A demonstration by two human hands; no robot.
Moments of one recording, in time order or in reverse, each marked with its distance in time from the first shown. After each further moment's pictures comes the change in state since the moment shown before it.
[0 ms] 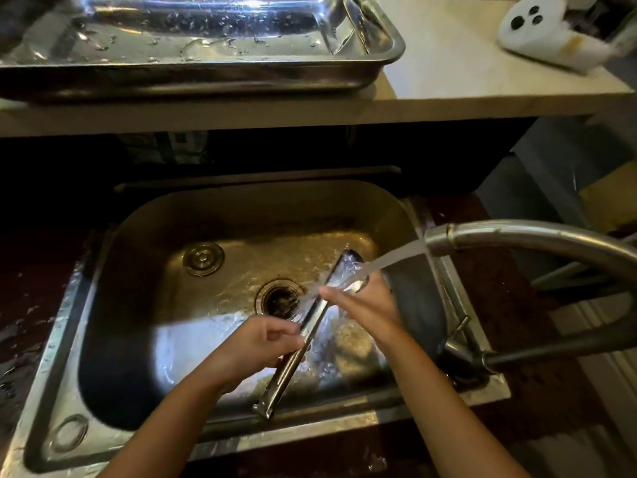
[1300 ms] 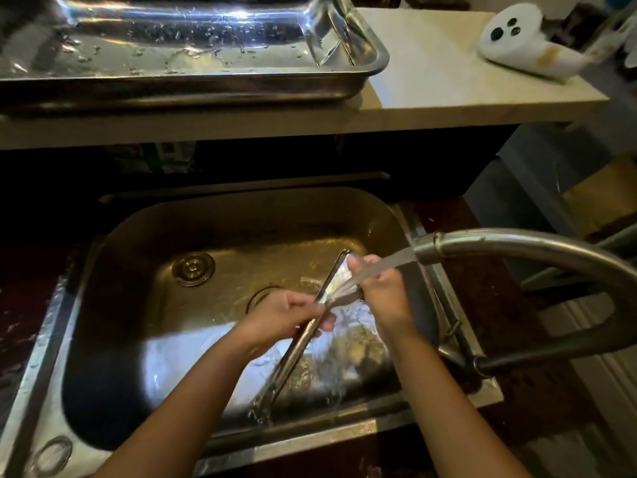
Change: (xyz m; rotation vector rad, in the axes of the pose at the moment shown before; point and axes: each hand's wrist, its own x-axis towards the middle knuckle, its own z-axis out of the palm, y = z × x) left_hand 0.043 0.036 0.009 -0.060 -0.100 0.056; right_hand 0.008 -0.026 -0.019 0.270 0.115 -0.098
